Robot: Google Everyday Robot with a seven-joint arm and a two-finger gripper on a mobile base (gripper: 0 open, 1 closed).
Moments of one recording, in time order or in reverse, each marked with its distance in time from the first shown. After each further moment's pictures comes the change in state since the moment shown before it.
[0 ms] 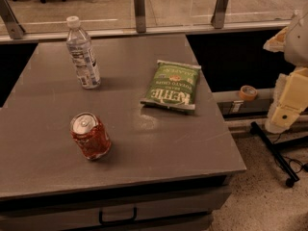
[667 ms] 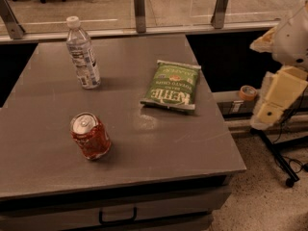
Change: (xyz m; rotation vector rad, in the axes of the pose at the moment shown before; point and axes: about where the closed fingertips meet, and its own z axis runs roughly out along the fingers) arm -0.025 -0.002 0.010 -0.024 -0.100 -0.014
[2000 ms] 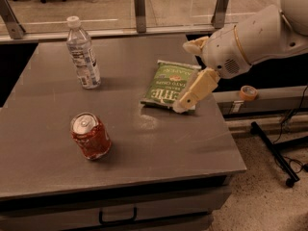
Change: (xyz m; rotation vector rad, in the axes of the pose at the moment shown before) arm -0.123 -0.031 0.084 -0.052 -0.550 -0.014
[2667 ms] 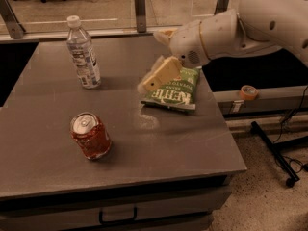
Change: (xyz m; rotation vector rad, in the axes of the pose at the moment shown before) arm -0.053 -0.033 0.059 -0.003 -0.213 0.001
